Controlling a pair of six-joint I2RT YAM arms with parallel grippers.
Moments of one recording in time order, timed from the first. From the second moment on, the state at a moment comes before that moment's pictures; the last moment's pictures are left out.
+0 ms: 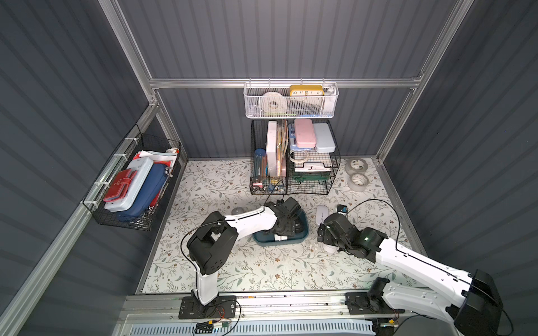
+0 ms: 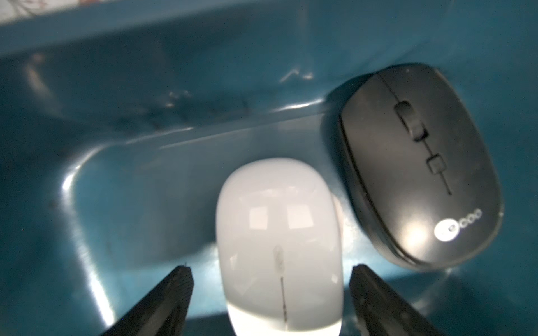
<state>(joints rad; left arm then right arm) -0.87 1.89 1.28 -0.70 -0.13 -0.68 0.78 1.07 0.71 -0.67 0.34 0.89</state>
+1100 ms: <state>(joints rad) -0.83 1.83 1.26 -0.67 -0.18 -0.67 0.78 1.06 0.70 -0.66 0.32 0.89</state>
